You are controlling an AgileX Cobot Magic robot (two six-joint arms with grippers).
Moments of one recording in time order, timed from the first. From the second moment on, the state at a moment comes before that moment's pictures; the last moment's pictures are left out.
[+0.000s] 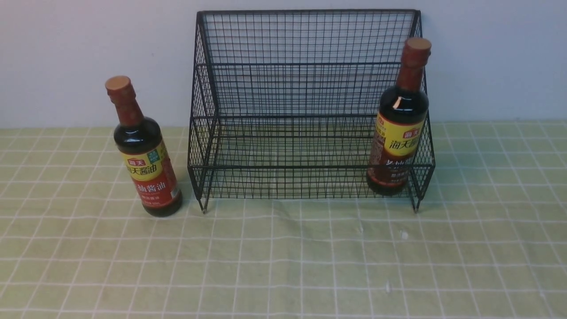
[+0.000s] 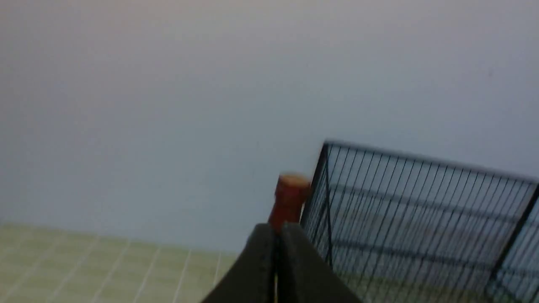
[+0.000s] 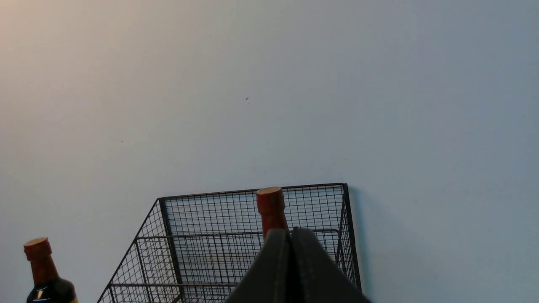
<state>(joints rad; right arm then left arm) 0.27 0.00 -0.36 -0.04 0.31 0.25 -0.03 0.27 -0.35 -0.06 0.14 -0.19</state>
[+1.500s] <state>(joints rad) 0.27 0.00 -0.36 -0.04 0.32 0.25 -0.03 1.51 -1.28 -0.21 0.57 0.21</state>
